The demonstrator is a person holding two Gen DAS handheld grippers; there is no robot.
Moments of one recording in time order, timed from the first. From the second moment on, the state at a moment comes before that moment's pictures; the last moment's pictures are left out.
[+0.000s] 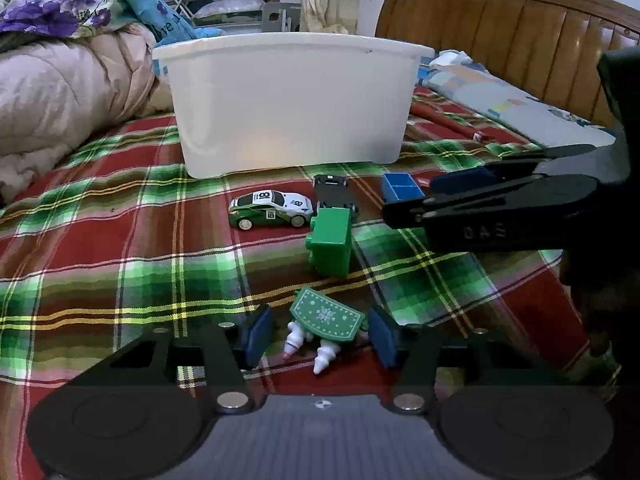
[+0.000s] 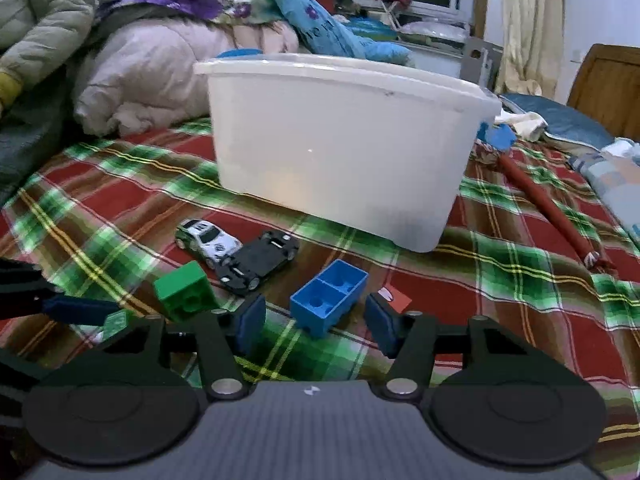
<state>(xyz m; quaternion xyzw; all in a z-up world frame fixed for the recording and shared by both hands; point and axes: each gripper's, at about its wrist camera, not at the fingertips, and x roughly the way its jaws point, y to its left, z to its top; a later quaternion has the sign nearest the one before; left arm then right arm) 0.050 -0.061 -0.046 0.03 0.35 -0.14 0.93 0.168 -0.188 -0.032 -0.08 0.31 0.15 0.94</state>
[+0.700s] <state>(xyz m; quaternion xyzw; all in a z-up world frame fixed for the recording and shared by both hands) 0.052 -0.057 -0.041 0.02 0.34 -0.14 0.93 0.171 -0.186 -0.036 -0.08 0.30 0.13 0.94</state>
